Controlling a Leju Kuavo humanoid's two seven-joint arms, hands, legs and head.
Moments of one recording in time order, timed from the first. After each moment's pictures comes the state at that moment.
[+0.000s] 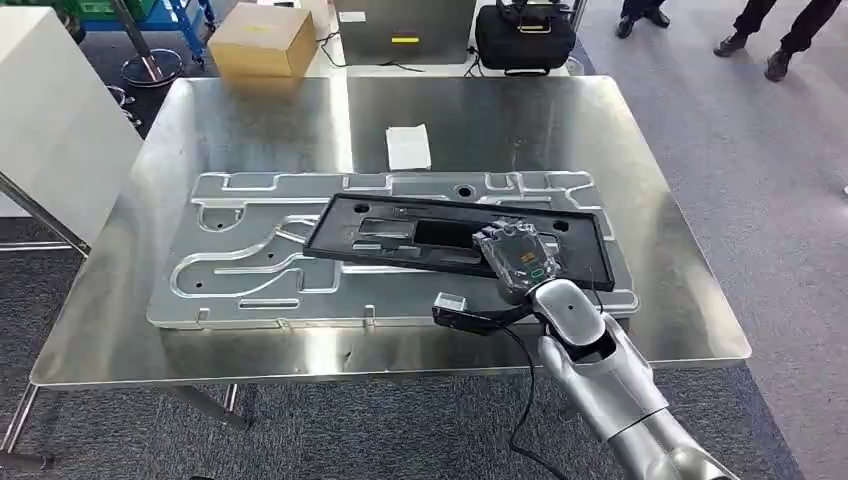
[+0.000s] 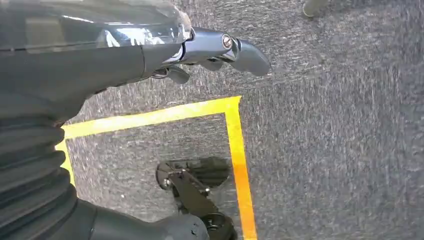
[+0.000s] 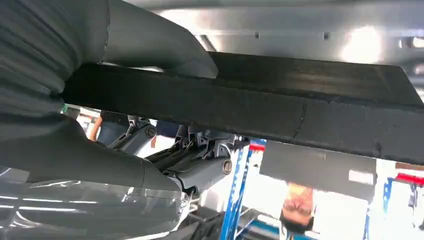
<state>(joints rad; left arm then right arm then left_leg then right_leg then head) -0.10 -0.07 1.20 -0.27 -1.28 -0.13 -0.67 -0.50 -0.16 0.49 -1.27 1.34 -0.10 0.04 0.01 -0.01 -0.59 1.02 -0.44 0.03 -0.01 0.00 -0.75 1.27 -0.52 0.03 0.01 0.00</state>
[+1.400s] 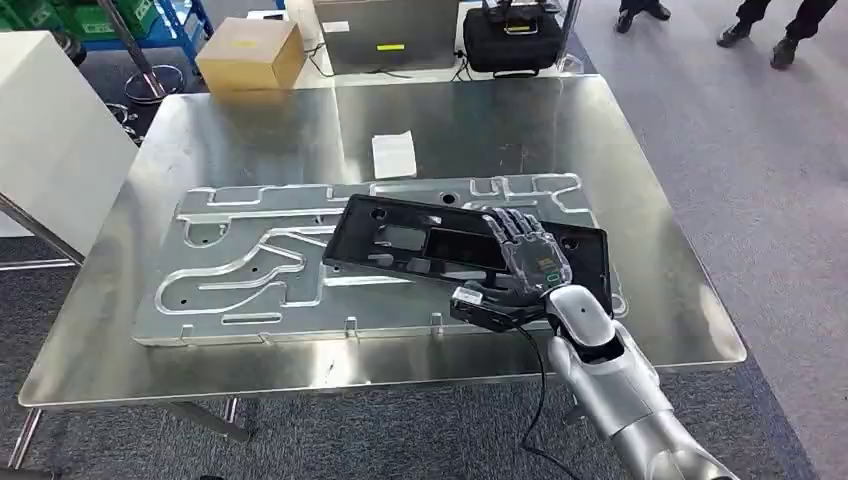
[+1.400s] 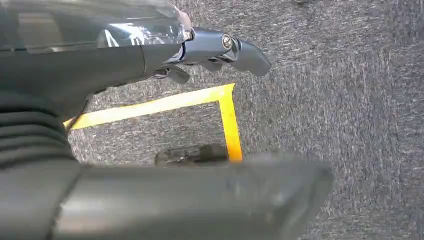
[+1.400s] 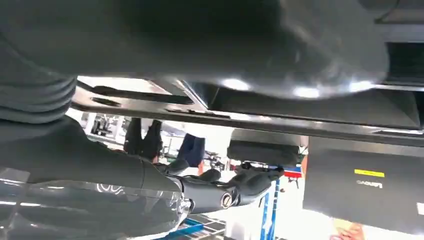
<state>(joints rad) -0.11 -0.06 1.19 -0.27 -1.27 -0.12 -0.66 -0.48 -0.14 0.42 -1.16 1.30 -0.14 0.03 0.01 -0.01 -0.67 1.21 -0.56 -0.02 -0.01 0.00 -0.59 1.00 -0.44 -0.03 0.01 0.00</state>
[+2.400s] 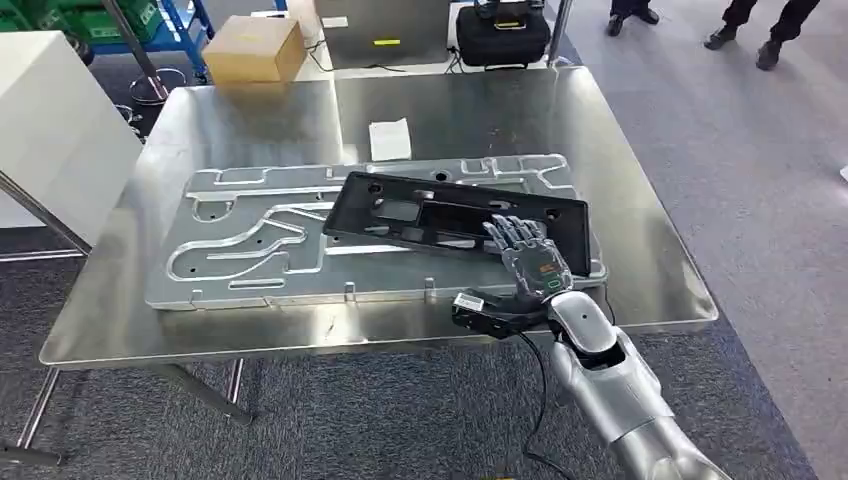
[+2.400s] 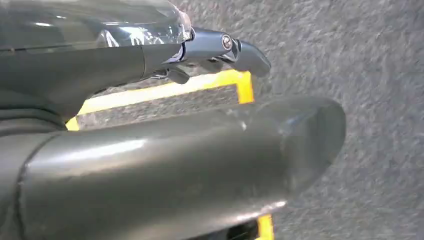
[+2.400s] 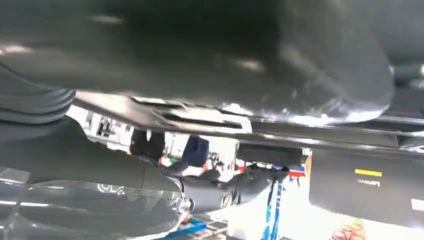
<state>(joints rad) -0.10 -0.06 1.19 -0.27 -1.25 -0.17 -0.67 -0.47 -0.13 0.41 -1.16 1.31 -0.14 0.01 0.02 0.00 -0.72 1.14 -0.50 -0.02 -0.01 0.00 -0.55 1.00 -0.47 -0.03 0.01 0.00</state>
